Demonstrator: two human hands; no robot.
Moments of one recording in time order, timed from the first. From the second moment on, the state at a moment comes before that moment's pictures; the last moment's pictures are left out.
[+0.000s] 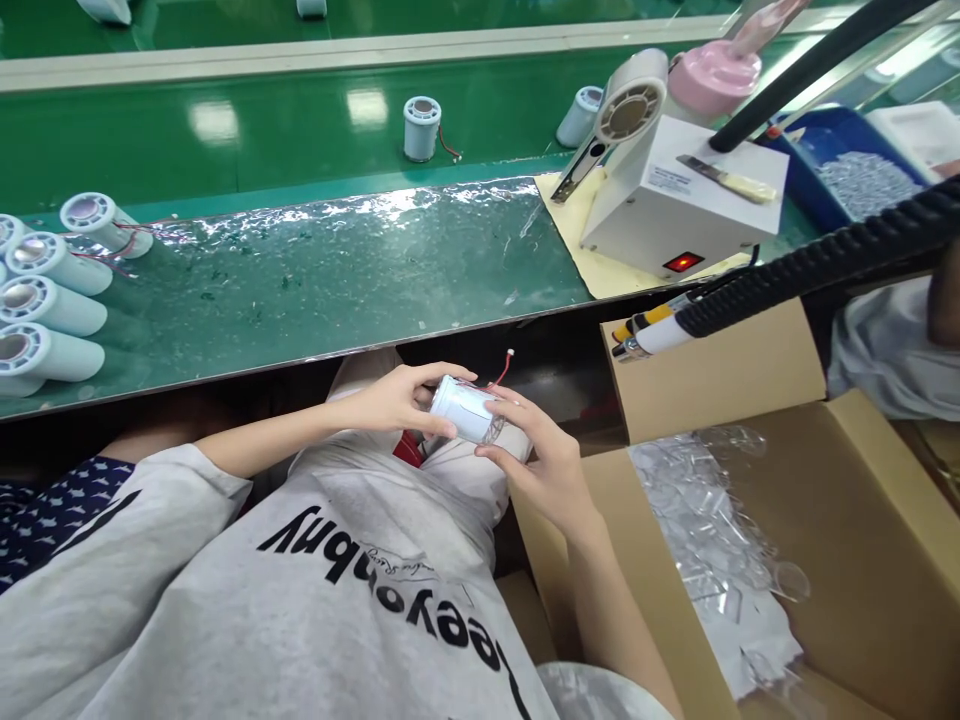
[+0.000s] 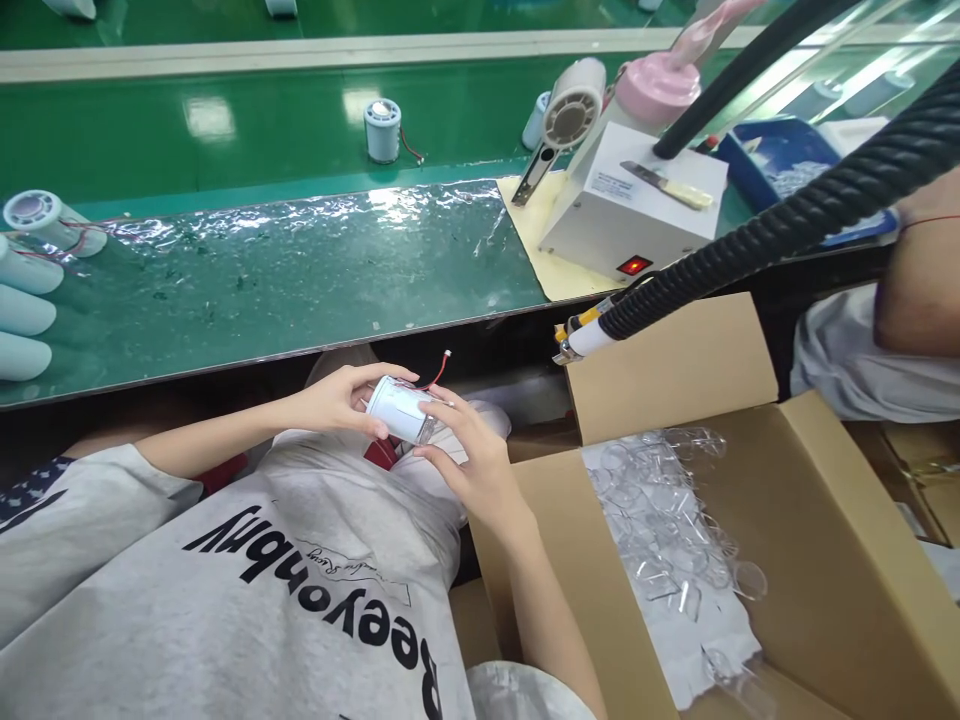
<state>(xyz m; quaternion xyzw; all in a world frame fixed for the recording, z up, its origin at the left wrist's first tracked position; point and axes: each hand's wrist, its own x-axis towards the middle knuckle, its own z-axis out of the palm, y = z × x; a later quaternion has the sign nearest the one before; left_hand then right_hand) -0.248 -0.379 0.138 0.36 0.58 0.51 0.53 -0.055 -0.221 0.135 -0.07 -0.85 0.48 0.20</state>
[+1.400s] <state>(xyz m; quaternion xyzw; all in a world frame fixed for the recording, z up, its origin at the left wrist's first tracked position) -0.245 -0.392 0.145 0.58 0.54 0.49 0.35 -0.044 -0.231 0.132 0.03 -0.86 0.40 0.31</state>
